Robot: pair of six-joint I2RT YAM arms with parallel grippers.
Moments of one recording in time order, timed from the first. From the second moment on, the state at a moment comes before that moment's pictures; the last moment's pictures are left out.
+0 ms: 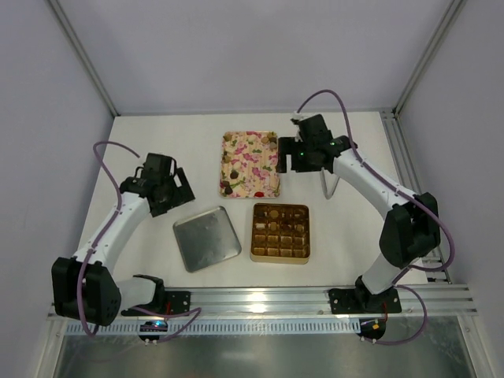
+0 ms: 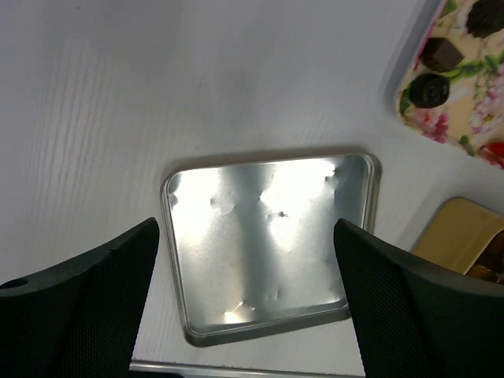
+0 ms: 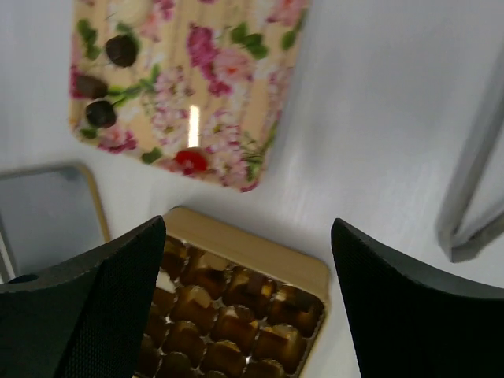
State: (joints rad) left arm -0.21 1.23 0.99 -0.75 -0.10 -0.57; right arm 0.37 1.65 1.39 -0.63 -0.04 0.33
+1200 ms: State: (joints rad) left arm -0.09 1.60 0.88 -0.85 0.01 -0.60; right arm 0.68 1.77 1.46 -0.55 -0.19 0.31
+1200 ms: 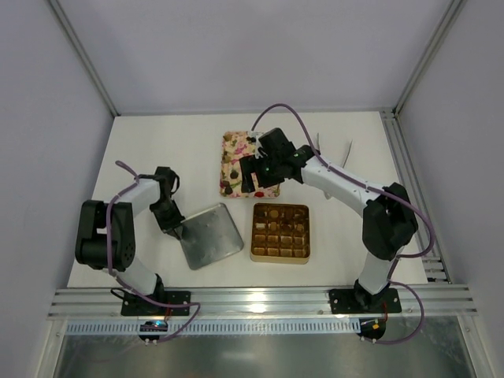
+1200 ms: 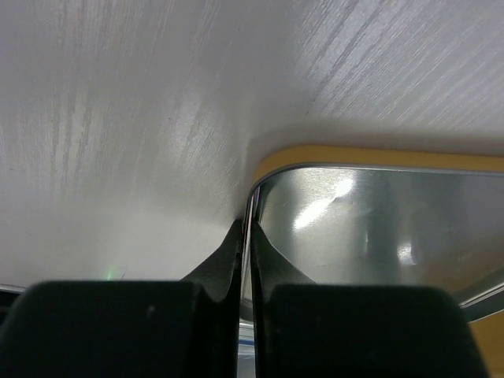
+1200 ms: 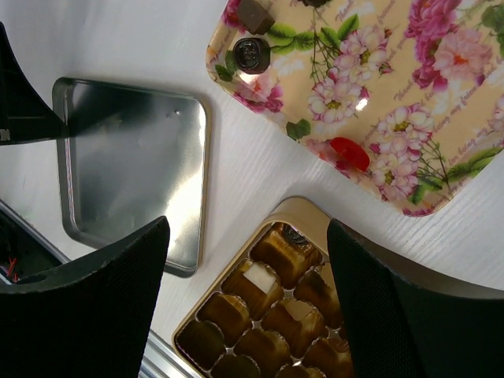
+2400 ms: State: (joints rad) left arm -0.09 1.53 1.06 -0.96 0.02 -0.39; right arm 0.75 2.09 1.65 -0.57 -0.33 0.31
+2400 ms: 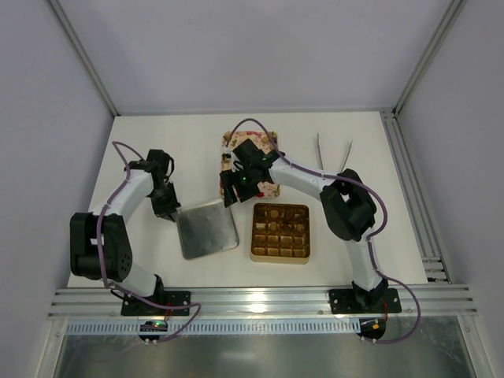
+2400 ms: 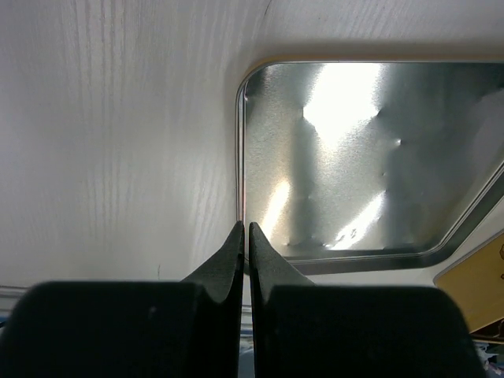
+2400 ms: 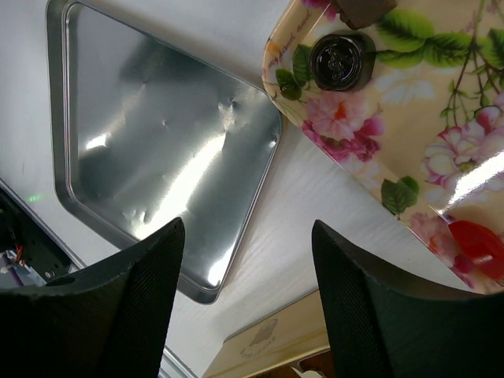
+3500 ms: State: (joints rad) left arm -0.08 1.56 1.03 -0.89 0.05 -0.40; right arm 0.84 2.19 1.65 -0.52 -0.12 0.50
